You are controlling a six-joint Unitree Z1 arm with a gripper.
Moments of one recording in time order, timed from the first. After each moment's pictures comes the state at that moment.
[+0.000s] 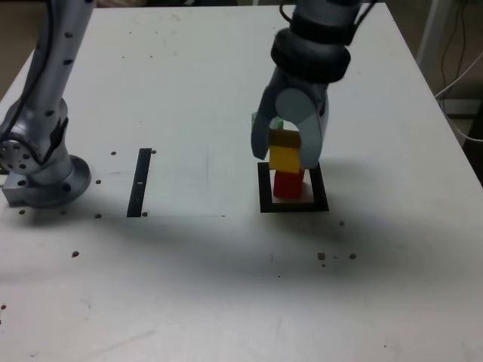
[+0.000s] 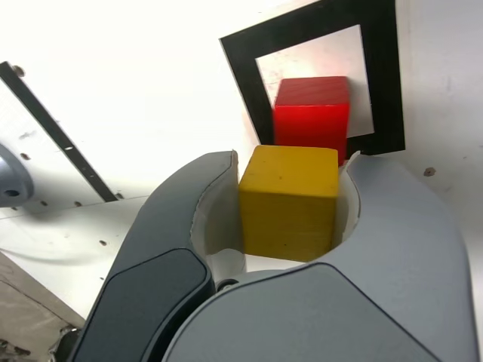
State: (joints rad) arm -0.08 2.12 -1.81 1.50 -0.03 0.23
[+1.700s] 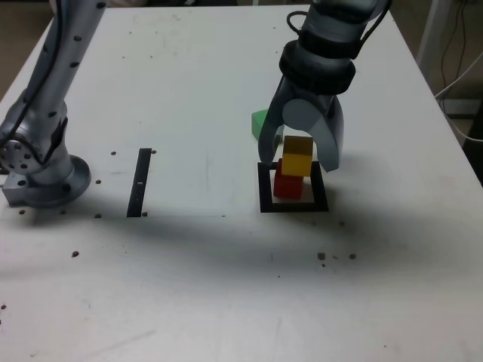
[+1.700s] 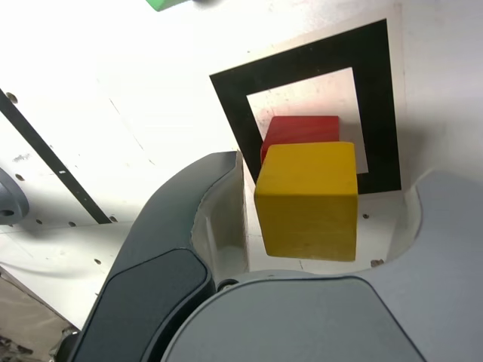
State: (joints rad) arm -0.05 2.16 -1.80 1.47 0.00 0.24
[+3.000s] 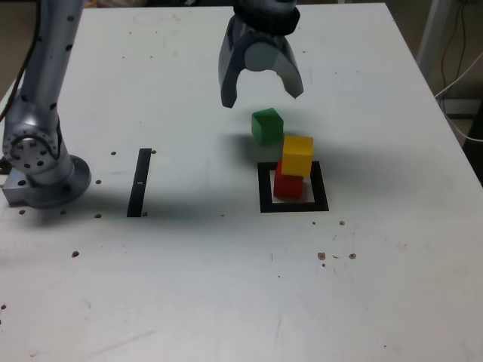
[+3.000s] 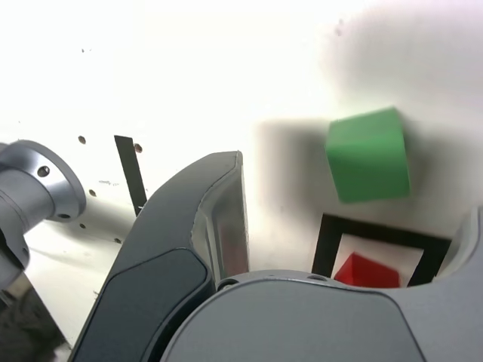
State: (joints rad) arm 0.27 2.07 -1.68 1.49 0.09 0.16
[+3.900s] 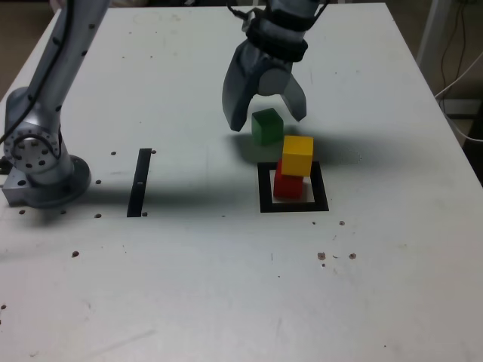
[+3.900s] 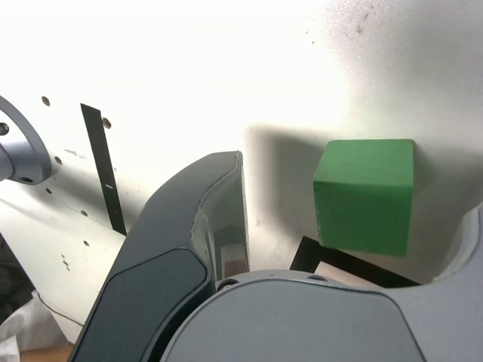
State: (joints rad) arm 0.29 2.20 -1.70 1.49 0.01 0.08
